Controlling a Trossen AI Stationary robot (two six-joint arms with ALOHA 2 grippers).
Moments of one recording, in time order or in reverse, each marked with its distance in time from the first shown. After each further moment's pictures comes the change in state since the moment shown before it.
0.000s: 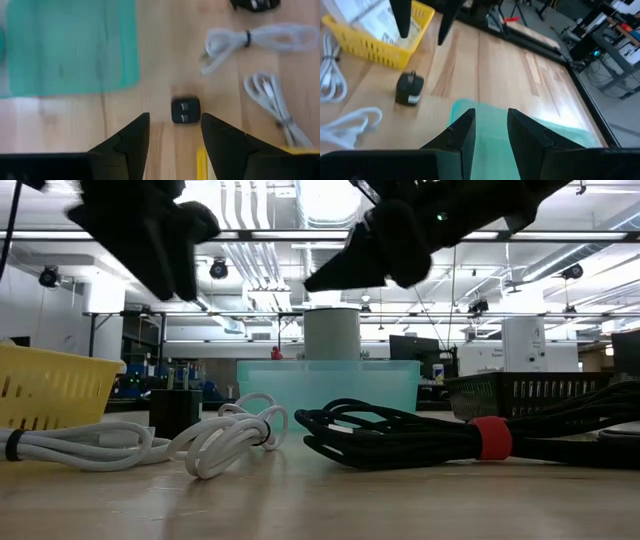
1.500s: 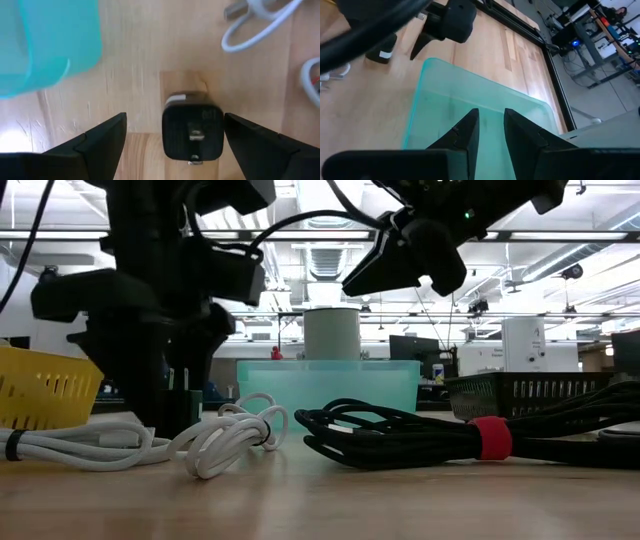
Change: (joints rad) left arm 0.093 0.236 -0.056 0.125 0.155 0.007; right arm -0.001 -0.133 -0.041 -0.203 0.113 -0.079
